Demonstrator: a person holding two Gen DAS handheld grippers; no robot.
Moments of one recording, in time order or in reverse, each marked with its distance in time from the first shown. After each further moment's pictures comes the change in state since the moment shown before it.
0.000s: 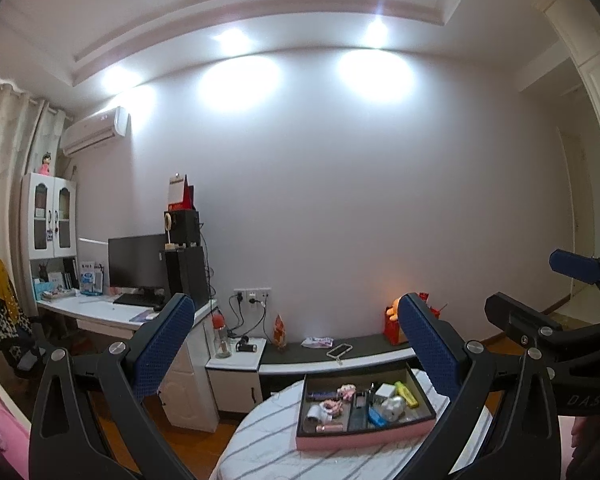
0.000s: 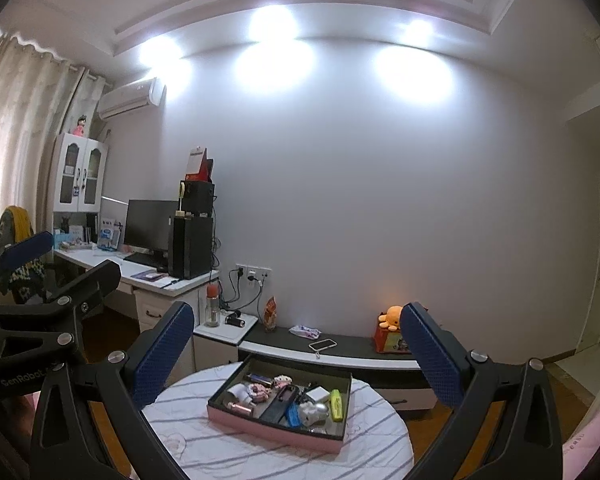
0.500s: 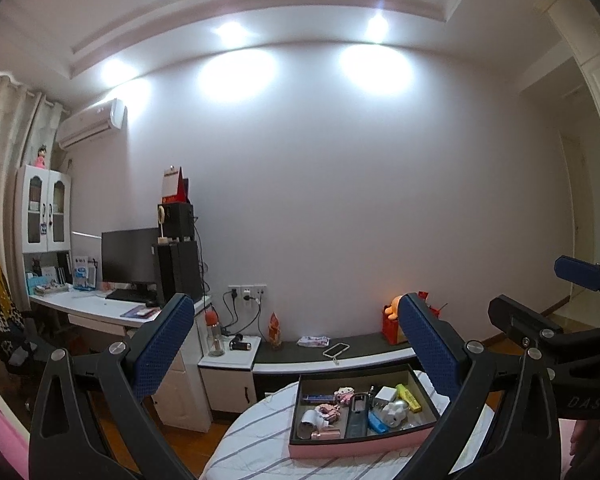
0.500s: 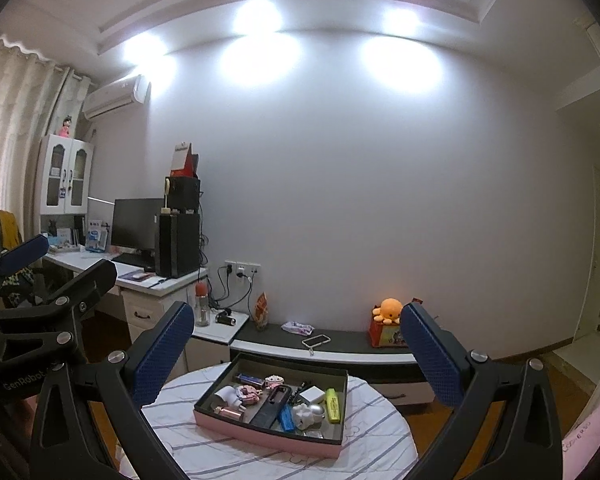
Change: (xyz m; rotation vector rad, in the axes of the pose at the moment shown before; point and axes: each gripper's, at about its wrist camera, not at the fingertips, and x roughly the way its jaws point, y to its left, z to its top) left arm 0.041 -0.006 -0.024 -0.016 0.023 -0.014; right arm 0.034 -0.009 -0.016 0.026 0.023 -0.041
